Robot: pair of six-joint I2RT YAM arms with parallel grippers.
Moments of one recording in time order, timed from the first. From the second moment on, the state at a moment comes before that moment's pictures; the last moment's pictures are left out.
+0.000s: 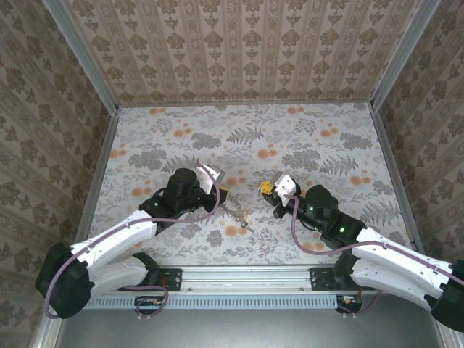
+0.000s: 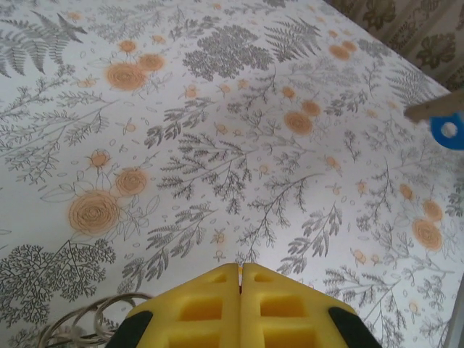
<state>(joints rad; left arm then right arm) -0.75 1.06 0.59 -0.04 0.28 -0.18 0.82 0.80 0.50 0.14 0.05 -0.16</state>
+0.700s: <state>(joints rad) -0.72 1.38 0.62 0.12 0.27 -0.21 0.79 0.84 0.50 0.15 0.02 -0.12</state>
